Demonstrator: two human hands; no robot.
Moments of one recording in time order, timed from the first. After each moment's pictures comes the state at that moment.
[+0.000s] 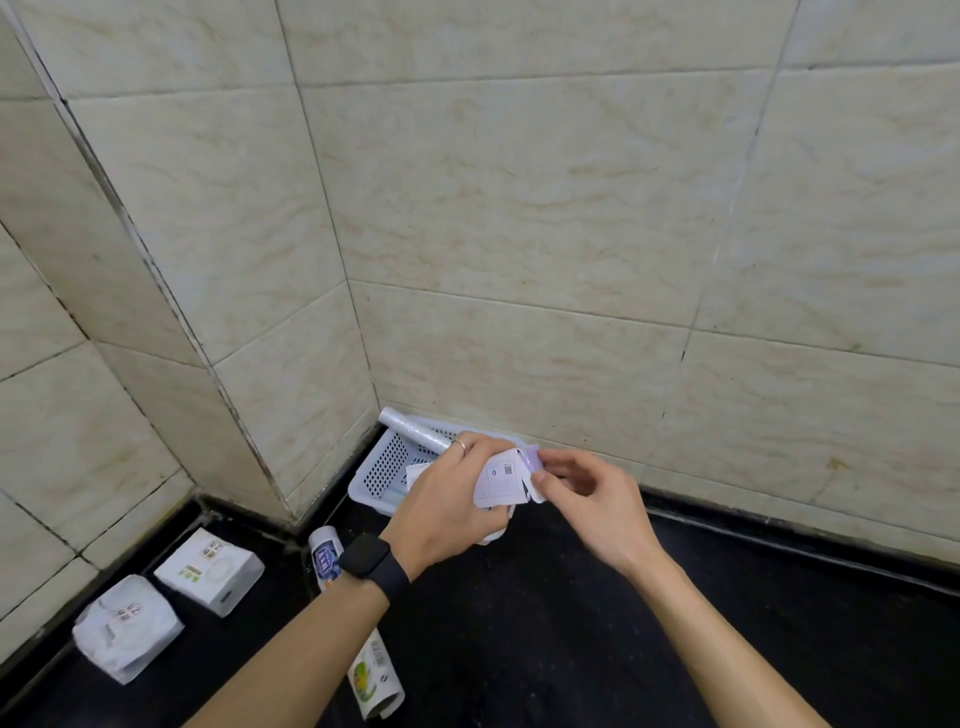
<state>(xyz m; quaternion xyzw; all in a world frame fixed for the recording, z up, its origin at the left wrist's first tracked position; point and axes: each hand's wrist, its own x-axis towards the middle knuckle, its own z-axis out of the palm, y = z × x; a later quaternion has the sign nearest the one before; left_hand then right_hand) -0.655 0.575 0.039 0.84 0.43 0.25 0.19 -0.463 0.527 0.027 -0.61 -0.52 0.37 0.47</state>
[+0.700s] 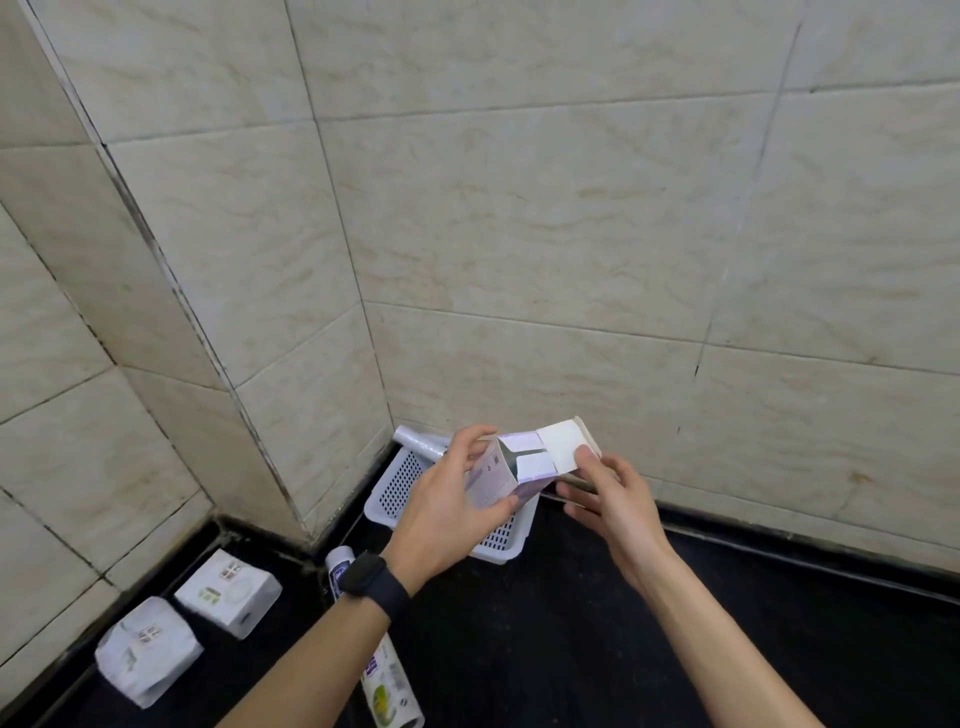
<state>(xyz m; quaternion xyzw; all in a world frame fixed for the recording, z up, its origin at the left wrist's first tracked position) -0.668 0.570 0.059 0.76 0.47 0.35 0.28 -0.472 0.542 0.035 -0.56 -0.27 0.51 0.59</state>
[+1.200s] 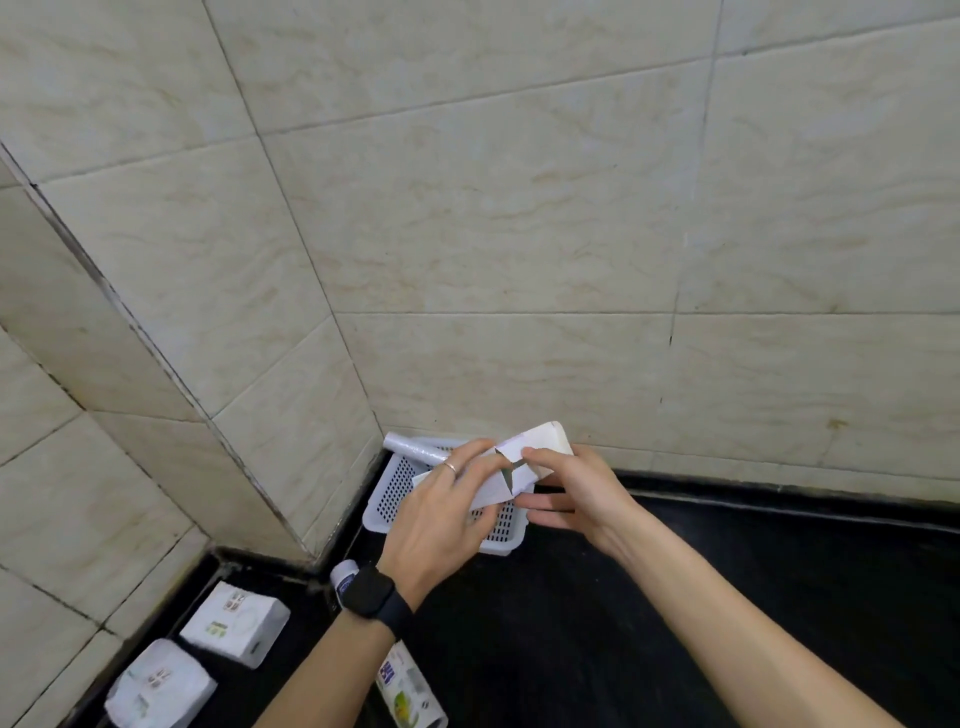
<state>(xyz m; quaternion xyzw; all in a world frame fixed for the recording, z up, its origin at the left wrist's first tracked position) -0.676 0.577 0.041 0.88 0.40 0.25 0.05 -0.488 0.547 0.050 -0.55 -0.30 0.59 0.50</state>
